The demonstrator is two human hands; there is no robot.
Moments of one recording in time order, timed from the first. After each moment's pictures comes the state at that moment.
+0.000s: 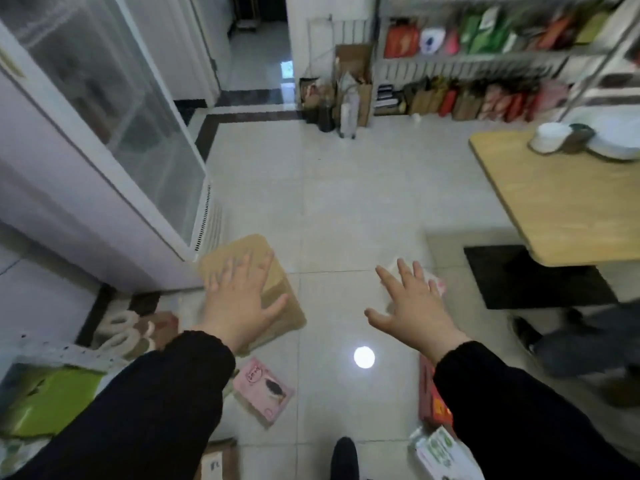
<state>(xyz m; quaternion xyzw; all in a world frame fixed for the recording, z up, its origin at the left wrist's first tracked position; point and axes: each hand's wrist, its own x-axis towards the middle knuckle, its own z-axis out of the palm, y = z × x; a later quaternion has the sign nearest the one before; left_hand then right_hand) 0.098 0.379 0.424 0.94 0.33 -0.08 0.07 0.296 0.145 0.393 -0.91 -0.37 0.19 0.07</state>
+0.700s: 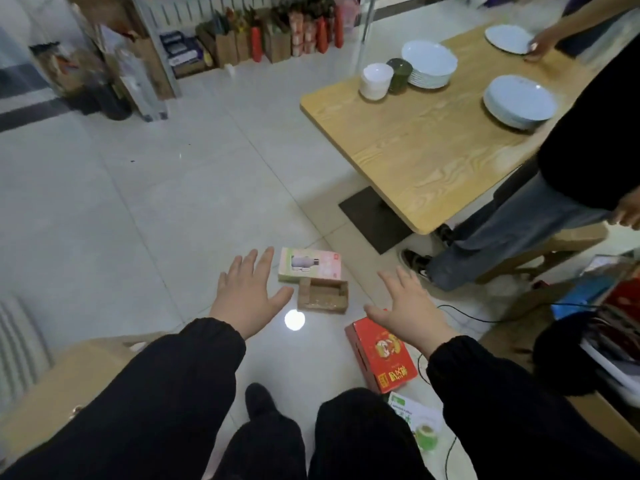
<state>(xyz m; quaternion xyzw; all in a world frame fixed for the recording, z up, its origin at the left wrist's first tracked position) 0.485 0.372 0.310 0.96 0.06 -0.17 0.19 0.503 0.081 0.333 -0.95 0.00 0.27 0.15</state>
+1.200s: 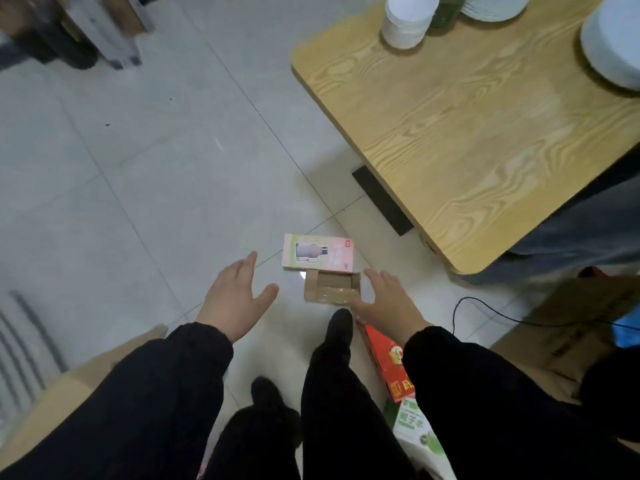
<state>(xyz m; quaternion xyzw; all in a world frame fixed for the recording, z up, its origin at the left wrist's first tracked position) 0.659 0.387 0.210 0.92 0.14 -0.27 0.26 0.692 0.114 0.220 -0.89 0.04 0.41 0.22</state>
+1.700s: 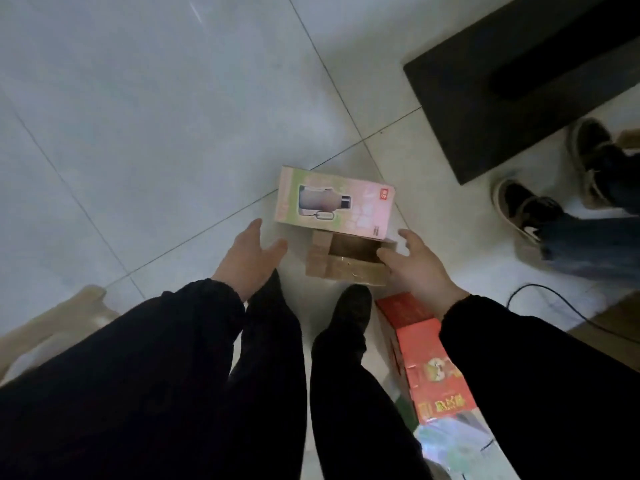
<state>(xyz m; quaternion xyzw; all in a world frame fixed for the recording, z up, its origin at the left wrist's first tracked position) 0.753 0.398 -0.167 0.77 0.32 -0.38 0.40 0.803 0.129 -0.129 -0.82 0.22 0.44 0.30</state>
